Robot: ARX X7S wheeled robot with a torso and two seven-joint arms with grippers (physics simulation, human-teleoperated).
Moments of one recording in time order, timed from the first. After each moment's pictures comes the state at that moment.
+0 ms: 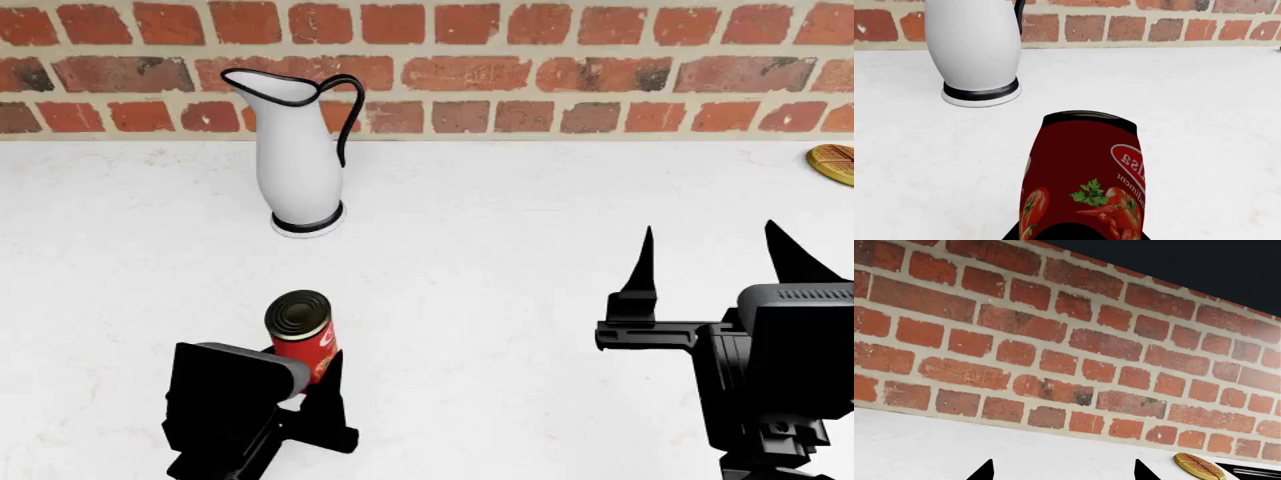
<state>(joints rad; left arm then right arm) -0.11 -0.49 0.15 0.68 -0.76 -0.79 -0.32 0.21 0.12 0.07 -0.93 -0.23 0.87 -0.11</state>
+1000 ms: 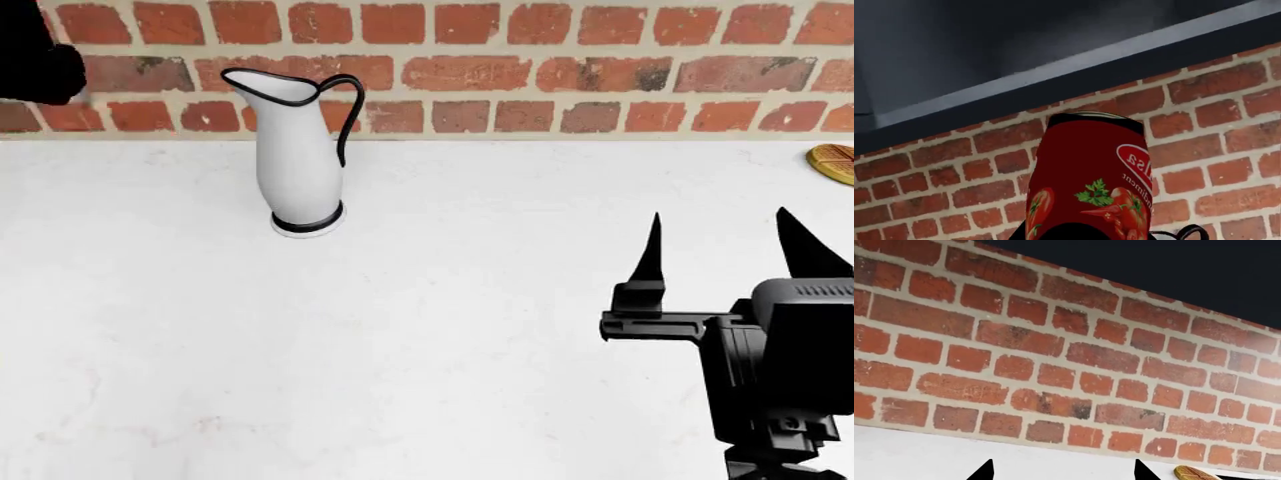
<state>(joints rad) -1.54 -0.95 0.27 0.57 -1.91 -1.22 -1.25 0.22 0.14 0.08 -0.93 -0.17 0.84 -0.07</state>
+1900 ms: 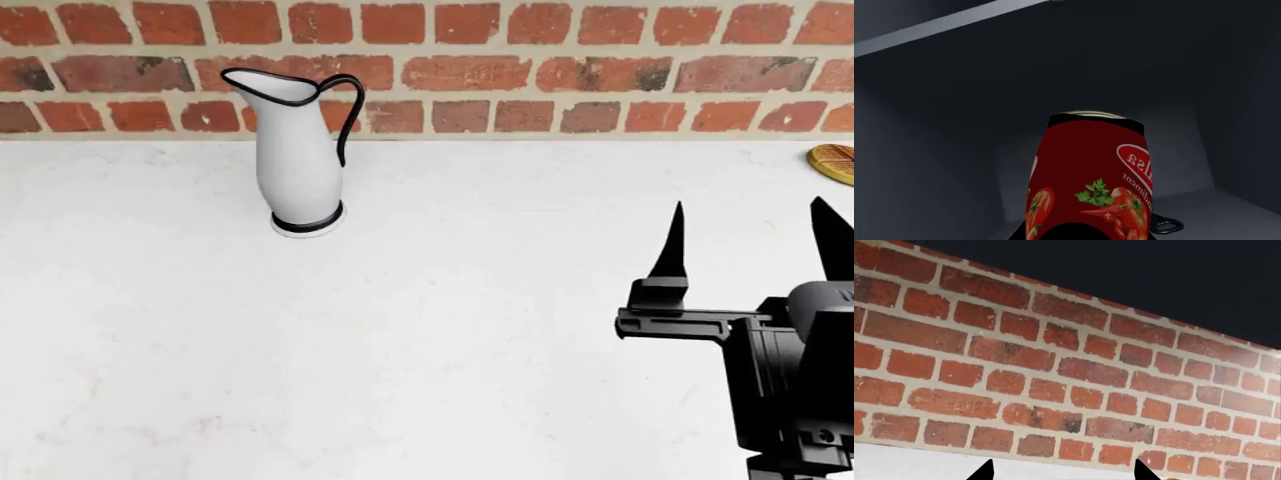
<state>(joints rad) -2.30 -0.48 0.80 -0.51 -0.91 -1.00 -0.28 0.24 0.16 0.08 -1.03 -0.18 0.91 -0.07</state>
